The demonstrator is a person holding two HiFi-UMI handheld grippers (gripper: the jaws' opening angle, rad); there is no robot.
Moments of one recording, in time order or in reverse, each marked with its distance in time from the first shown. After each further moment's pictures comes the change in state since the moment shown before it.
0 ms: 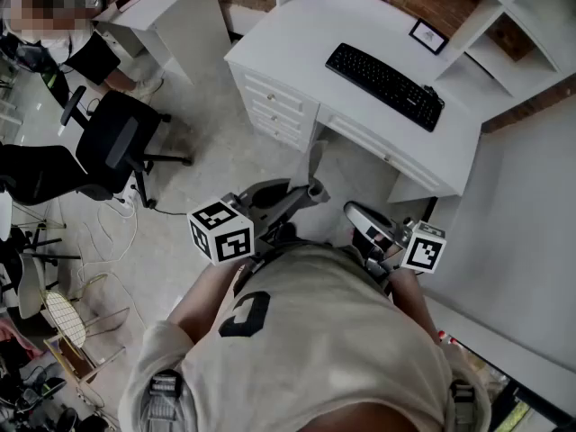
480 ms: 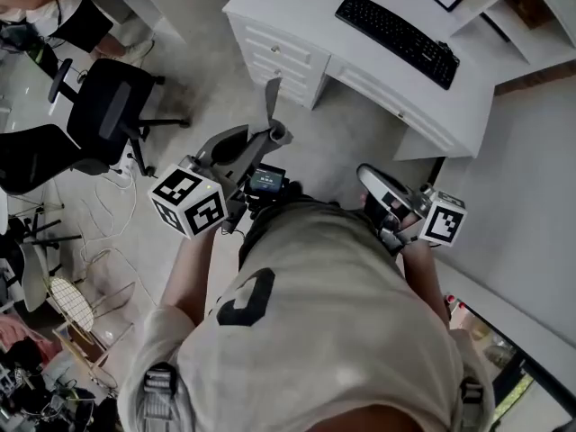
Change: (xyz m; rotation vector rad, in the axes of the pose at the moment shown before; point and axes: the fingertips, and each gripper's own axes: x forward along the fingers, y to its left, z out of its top) left arm -0.068 0.083 0.041 0.192 -0.051 0.199; right arm 0.039 -0.006 0.001 -0.004 -0.024 -0.002
